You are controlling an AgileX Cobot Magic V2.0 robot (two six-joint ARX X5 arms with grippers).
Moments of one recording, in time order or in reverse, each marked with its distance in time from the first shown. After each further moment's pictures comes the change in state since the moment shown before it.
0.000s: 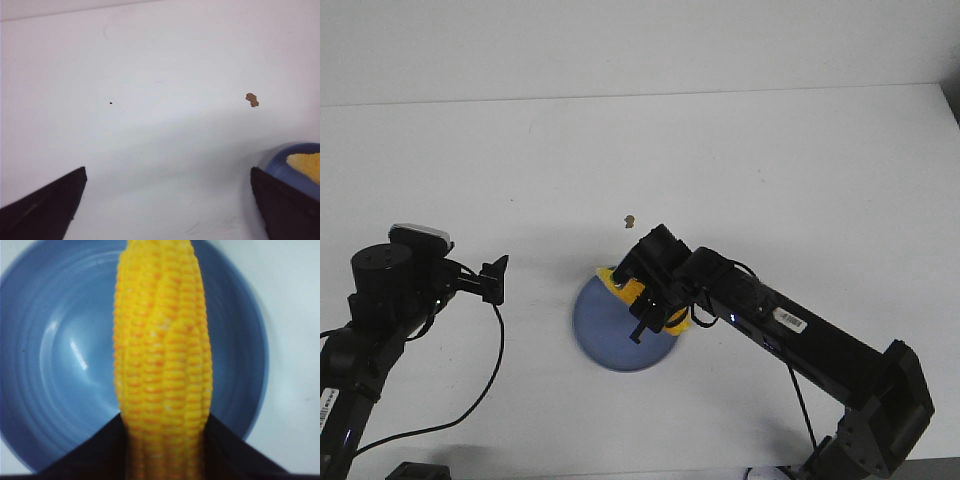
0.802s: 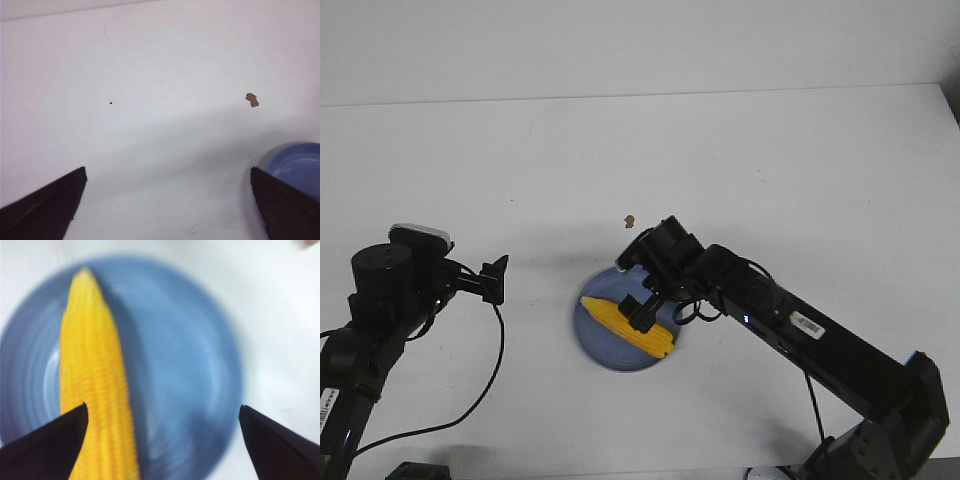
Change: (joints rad) left arm 0.000 0.000 0.000 0.000 0.000 -0.001; right arm -0.048 -0.064 0.000 0.071 -0.003 0.051
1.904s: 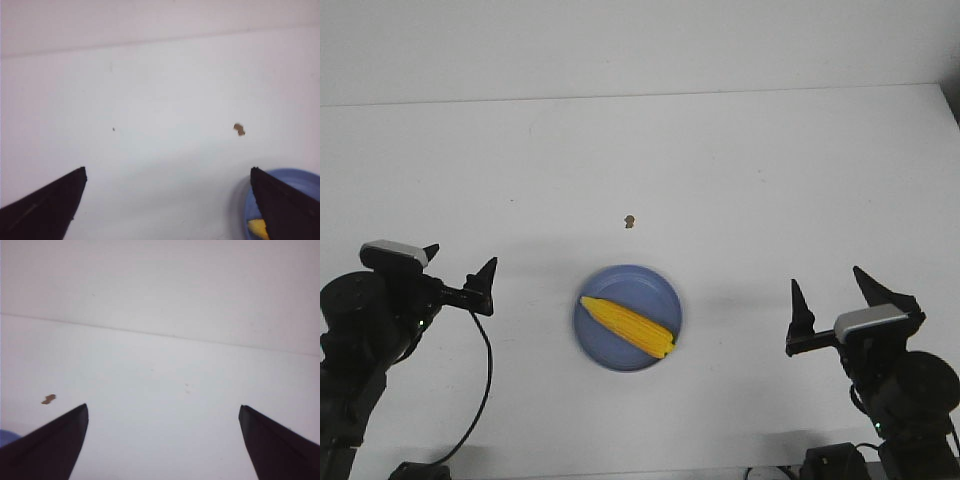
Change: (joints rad) left arm 0.000 -0.180 -0.028 0.013 -0.001 -0.048; right arm -0.573 -1.215 -0.616 0.327 0.032 0.042
